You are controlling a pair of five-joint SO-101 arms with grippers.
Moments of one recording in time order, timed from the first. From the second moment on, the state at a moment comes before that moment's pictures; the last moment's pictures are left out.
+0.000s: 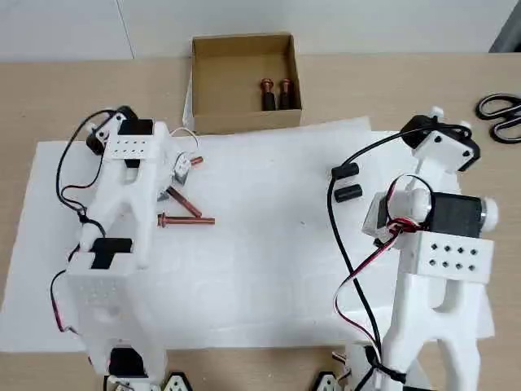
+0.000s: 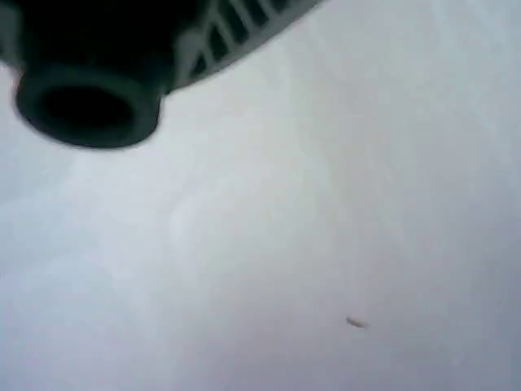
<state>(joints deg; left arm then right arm) -3.3 31.8 -11.6 79.1 55.3 5.0 -32.8 16.6 97.1 -15.3</state>
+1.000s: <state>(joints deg) -2.7 34.0 -37.8 96.0 52.4 4.9 -42.5 16.6 97.8 -15.3</state>
